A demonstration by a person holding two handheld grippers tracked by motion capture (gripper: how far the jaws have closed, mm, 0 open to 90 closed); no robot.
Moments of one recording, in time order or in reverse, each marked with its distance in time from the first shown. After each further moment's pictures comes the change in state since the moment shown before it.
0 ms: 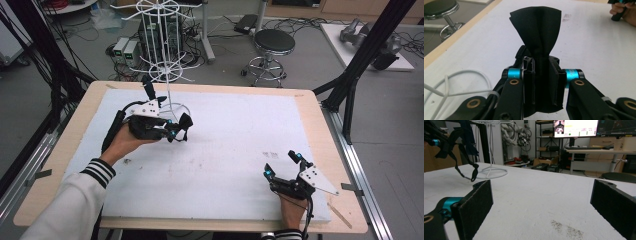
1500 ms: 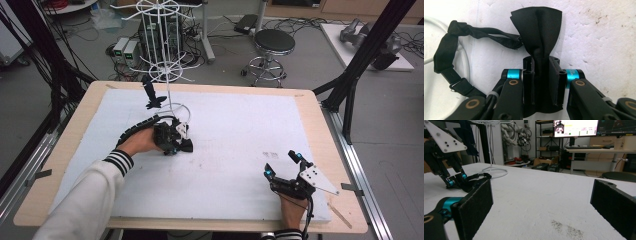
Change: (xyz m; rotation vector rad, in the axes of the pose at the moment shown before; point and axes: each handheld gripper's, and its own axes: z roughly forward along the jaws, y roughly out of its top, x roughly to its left) left arm 0.006 -0.020 0.085 0.688 -0.070 0.232; right arm 0.000 0.000 0.000 0.003 0.004 0.012
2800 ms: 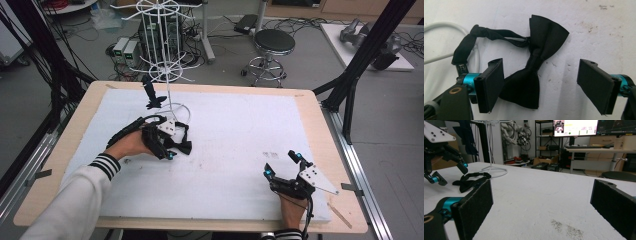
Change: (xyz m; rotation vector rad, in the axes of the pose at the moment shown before) left arm -0.004 -0.031 -0.011 -0.231 0.036 -0.052; right arm 0.000 0.000 0.001 0.007 -0.002 -0.002
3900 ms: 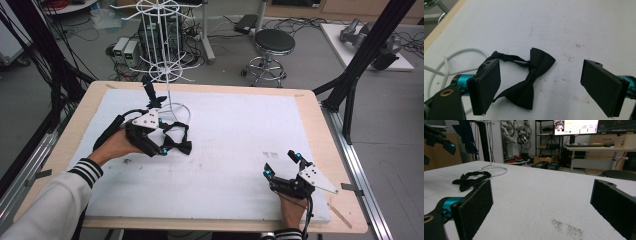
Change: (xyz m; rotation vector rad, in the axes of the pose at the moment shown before) left arm -0.011 -0.007 -0.049 -0.262 0.046 -0.060; right arm -0.001 0.000 0.001 0.007 0.002 -0.003
